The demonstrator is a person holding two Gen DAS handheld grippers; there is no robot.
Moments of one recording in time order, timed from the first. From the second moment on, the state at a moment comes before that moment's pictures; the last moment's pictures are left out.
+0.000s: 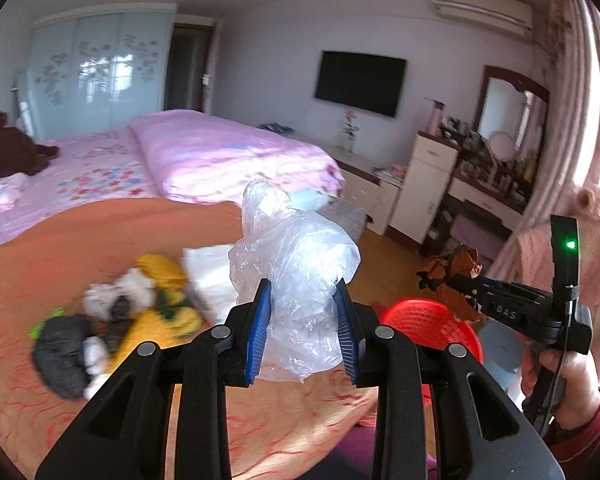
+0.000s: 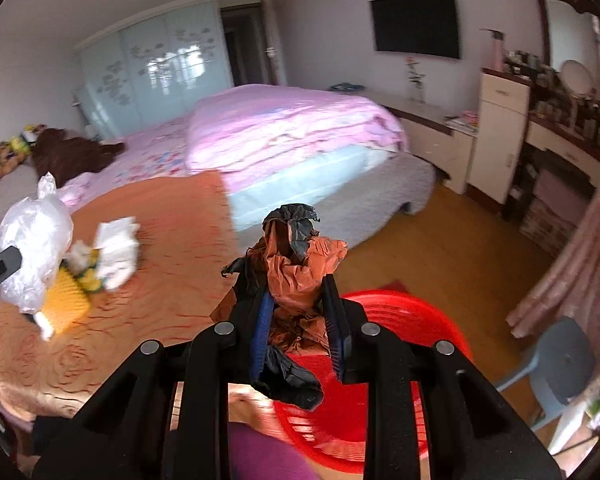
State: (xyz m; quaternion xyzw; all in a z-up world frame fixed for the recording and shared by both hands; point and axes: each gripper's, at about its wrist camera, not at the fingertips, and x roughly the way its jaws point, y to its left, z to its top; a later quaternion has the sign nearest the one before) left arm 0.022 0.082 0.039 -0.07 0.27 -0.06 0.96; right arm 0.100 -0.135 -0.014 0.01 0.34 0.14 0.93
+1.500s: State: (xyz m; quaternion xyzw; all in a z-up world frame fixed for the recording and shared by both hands) left arm 0.114 -0.066 -0.051 0.03 0.40 -0.16 0.90; right arm 0.115 -0.207 -0.081 0.06 0.43 0.02 0.90
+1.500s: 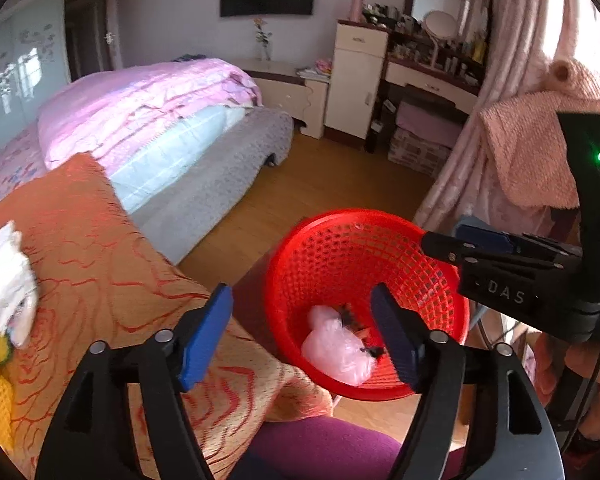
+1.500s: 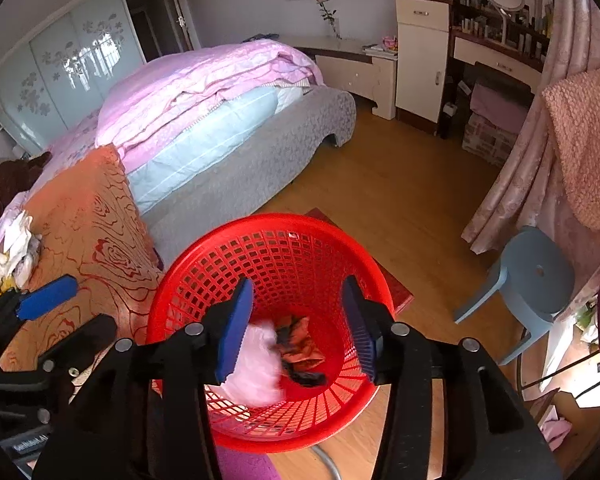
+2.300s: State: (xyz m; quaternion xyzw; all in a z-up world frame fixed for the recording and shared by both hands) left arm 0.071 0.038 -0.006 0.01 0.33 0.02 0.94; right arm 0.076 -0.146 -0.038 0.01 0.31 0.08 0.95
